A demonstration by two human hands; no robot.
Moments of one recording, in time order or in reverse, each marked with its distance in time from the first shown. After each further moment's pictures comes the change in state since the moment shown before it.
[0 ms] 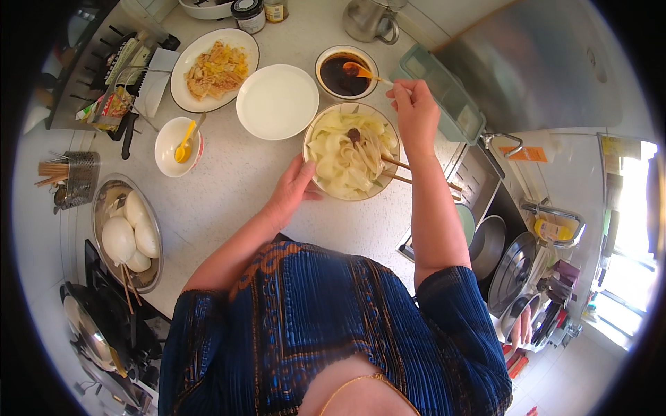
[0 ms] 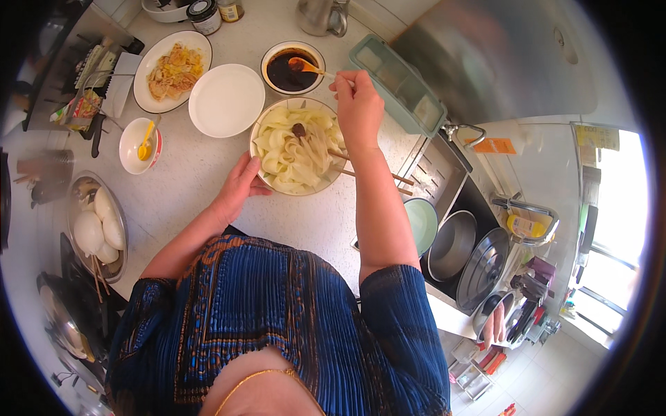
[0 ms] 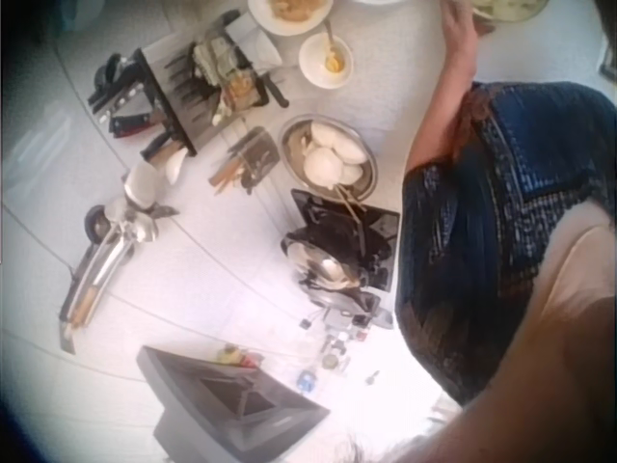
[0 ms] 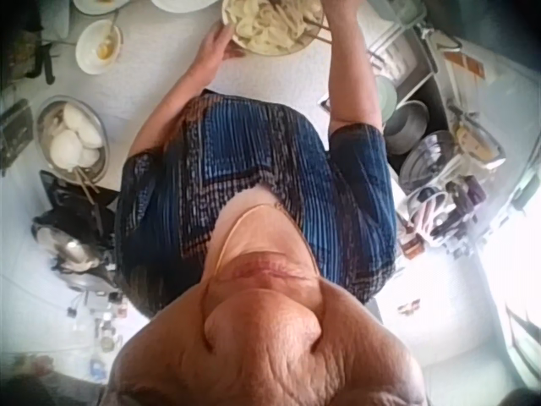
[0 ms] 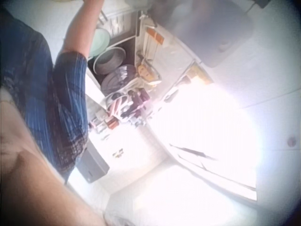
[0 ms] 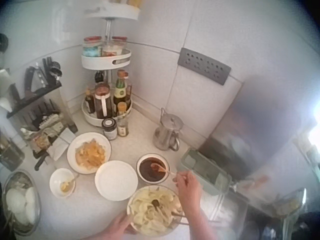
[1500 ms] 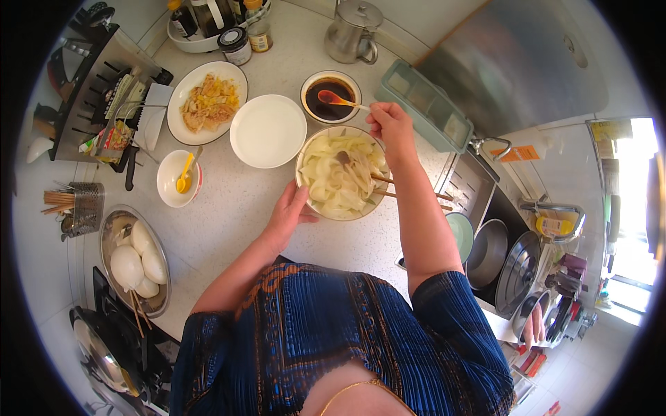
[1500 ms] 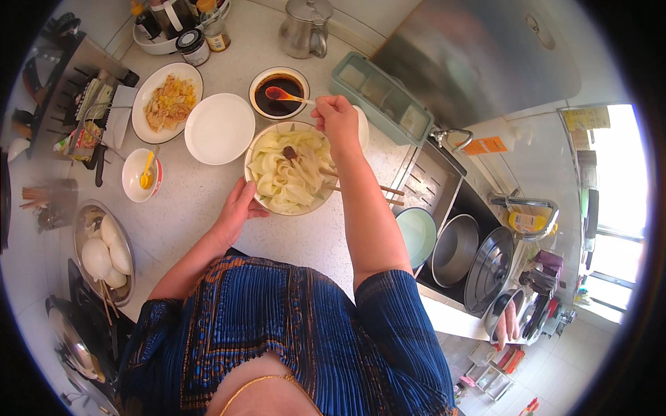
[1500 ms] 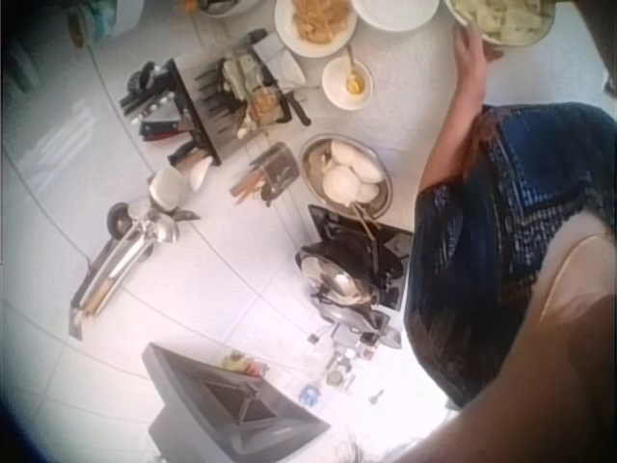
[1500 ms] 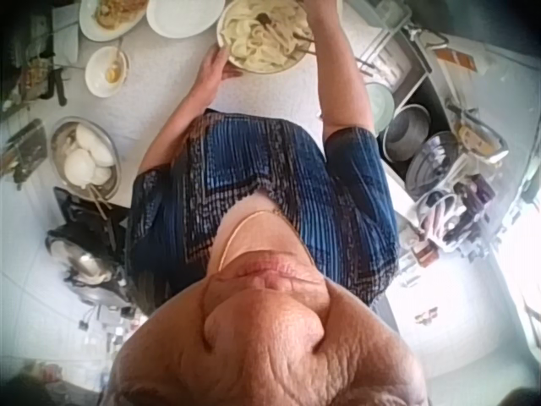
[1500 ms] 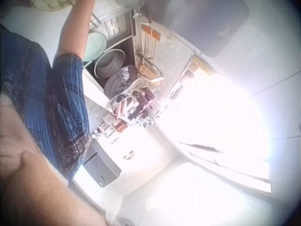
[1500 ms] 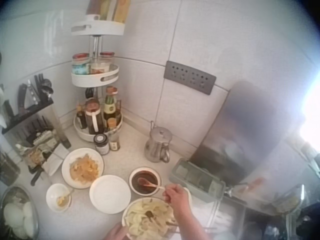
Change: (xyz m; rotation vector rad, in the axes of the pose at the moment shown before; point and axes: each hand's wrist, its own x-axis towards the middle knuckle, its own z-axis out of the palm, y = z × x) left_hand -0.001 0.001 -0.002 -0.003 -0.035 -0.012; right_hand 0.009 0.009 0.007 0.525 -0.140 0.461
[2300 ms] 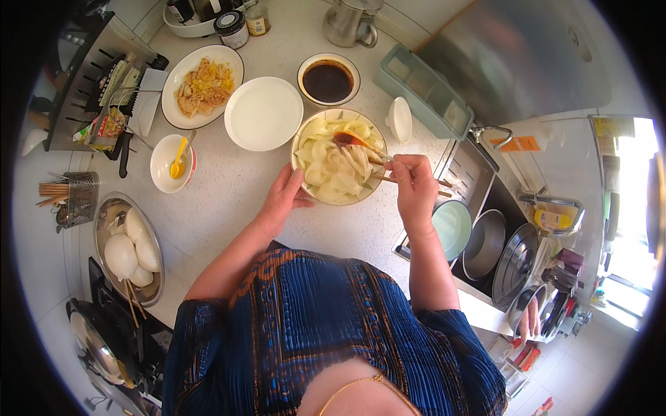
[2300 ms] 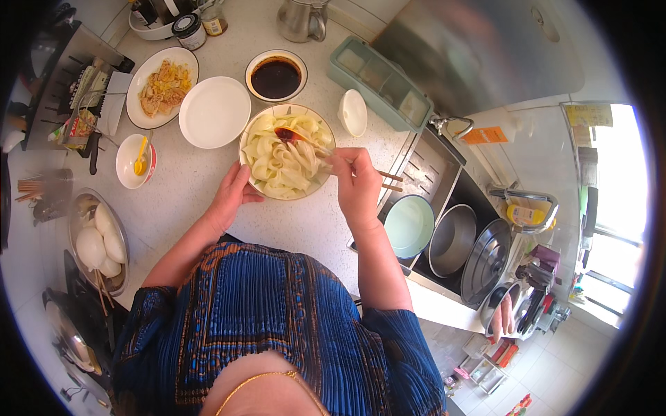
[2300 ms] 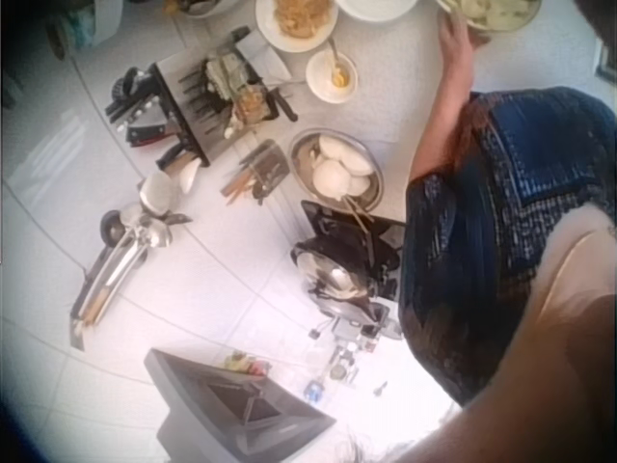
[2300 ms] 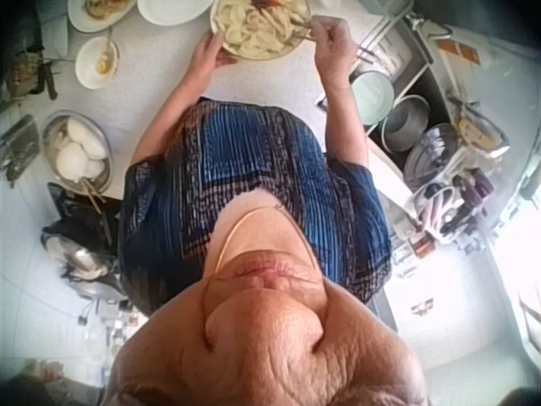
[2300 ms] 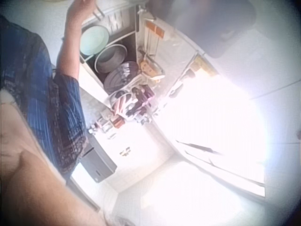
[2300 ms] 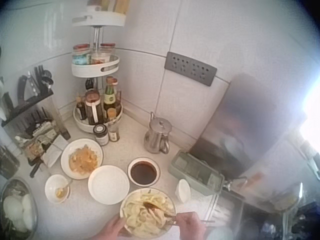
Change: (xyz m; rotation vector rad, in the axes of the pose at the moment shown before) left_hand 0.000 0.004 0.003 0.018 0.016 -0.004; right_hand -0.123 0.020 -0.052 -0.363 0.067 -0.384
